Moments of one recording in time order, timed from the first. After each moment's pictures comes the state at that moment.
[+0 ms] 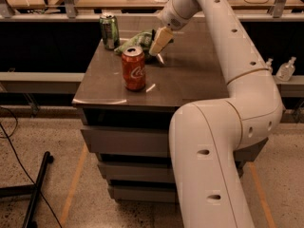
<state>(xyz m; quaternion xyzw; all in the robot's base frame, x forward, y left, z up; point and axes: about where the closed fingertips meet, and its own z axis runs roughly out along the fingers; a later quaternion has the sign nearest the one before) 0.830 -0.028 0.888 -0.62 0.70 0.06 0.35</state>
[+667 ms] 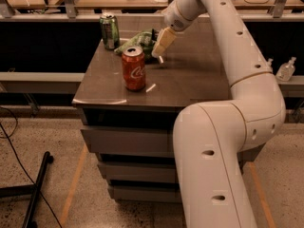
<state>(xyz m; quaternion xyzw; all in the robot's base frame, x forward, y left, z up) 0.828 -0.033 0.887 -0.62 0.69 0.08 0.36</state>
